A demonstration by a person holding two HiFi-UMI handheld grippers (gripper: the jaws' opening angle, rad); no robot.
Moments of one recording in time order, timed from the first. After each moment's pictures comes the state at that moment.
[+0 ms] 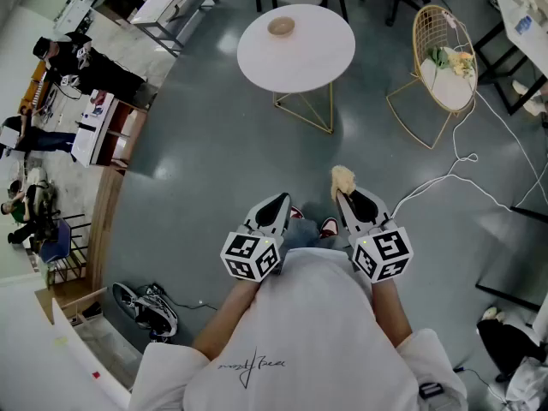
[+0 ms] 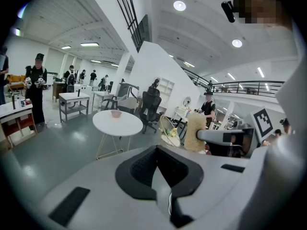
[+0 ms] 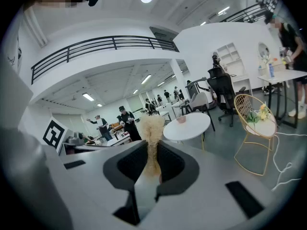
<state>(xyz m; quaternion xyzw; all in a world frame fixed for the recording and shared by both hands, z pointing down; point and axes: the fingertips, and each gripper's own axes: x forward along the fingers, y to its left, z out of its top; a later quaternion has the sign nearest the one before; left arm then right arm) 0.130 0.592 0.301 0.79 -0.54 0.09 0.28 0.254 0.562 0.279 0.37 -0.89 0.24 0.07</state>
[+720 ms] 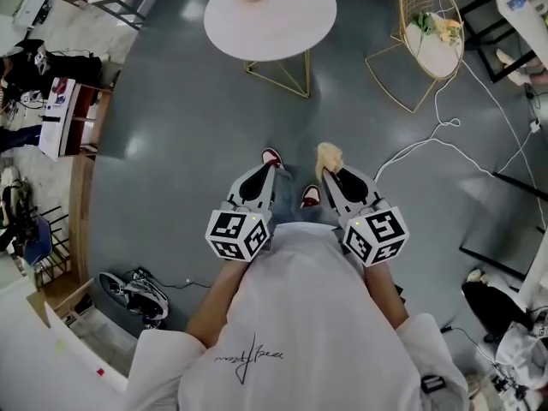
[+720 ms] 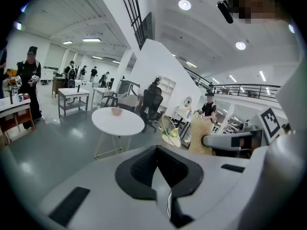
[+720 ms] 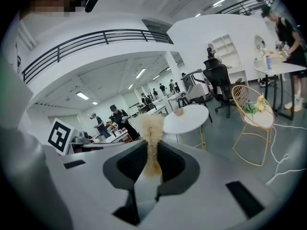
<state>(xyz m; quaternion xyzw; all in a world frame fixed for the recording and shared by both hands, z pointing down) 0.117 0.554 0.318 0.78 -0.54 0.09 0.29 0.237 0.546 0.298 0.38 -0.88 0.28 0.09</state>
